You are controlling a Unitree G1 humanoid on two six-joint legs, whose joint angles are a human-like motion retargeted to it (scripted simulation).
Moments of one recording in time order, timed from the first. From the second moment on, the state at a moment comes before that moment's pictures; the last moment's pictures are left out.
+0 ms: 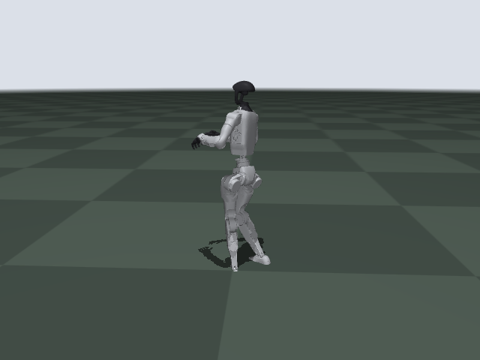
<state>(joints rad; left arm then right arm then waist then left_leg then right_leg) -0.16 0.67 -0.39 -0.20 0.38 -0.13 -0.40 -0.14 -0.61 0.48 -0.24 0.00 -0.09 0.12 0.25 -0.09 -0.21 -0.38 -0.40 -0.58 0.44 -0.35 0.01 -0.60 -0.11 0.04 0.99 -0.50 -0.07</state>
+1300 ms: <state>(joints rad) -0.07 0.61 -0.41 -0.09 0.26 -0.15 -0.42 0.06 -0.34 0.44 0.83 0.02 -0.08 0.17 -0.02 -0.19 -0.17 -0.04 -0.27 -0.14 -0.03 -0.28 0.00 -0.55 -0.17 0.00 1.00 -0.62 0.02</state>
